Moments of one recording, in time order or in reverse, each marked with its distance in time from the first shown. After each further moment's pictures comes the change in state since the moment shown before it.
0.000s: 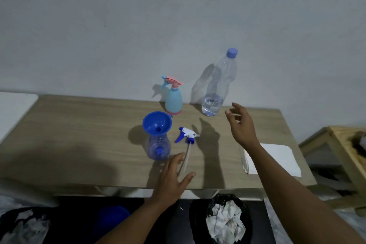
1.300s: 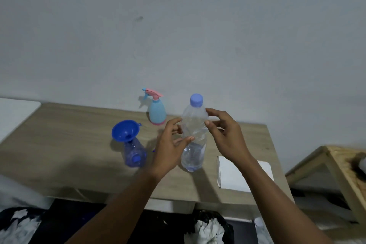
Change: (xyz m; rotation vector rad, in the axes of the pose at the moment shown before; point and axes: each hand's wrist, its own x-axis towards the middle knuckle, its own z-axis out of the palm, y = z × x) left_hand 0.103 0.155 0.050 -0.221 0.180 -0.045; right_hand -0.010 -0.036 -0.096 0.163 -0.228 -0.330
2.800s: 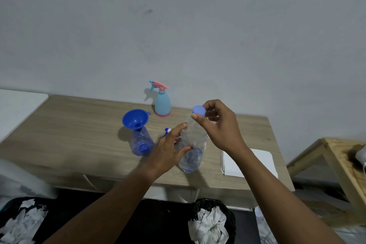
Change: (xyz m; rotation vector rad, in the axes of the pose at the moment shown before) left_hand -0.042 -0.036 -0.039 0.340 -0.153 0.293; right_hand -0.028 -0.045 0.032 -0.023 0.014 -0.060
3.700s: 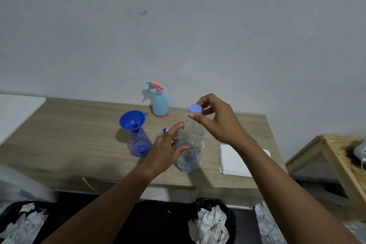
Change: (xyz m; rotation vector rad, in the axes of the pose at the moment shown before) left_hand 0.002 -0.003 0.002 -0.023 -0.020 -0.024; right_hand 0.013 -0.010 -0.021 -0.140 -0.171 0.009
